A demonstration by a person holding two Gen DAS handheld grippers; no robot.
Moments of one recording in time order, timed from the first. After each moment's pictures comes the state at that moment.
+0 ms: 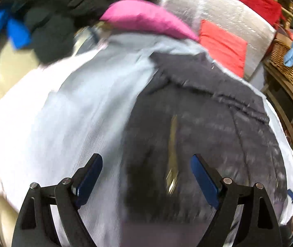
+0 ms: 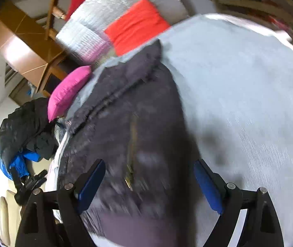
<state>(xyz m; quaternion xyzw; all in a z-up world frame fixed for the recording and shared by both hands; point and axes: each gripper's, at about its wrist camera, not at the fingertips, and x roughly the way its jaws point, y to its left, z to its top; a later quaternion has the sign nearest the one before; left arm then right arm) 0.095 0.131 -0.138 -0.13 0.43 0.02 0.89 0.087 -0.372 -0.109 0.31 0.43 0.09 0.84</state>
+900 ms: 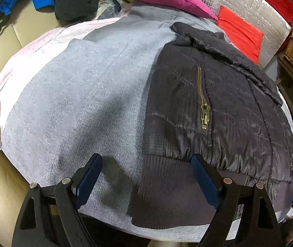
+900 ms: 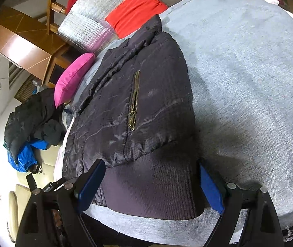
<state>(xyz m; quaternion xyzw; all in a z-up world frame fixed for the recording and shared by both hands) 0.055 0.131 -0.193 -0.15 0.47 0.06 0.87 0.045 -0.338 -0.144 0.34 0.45 0.12 0.82</state>
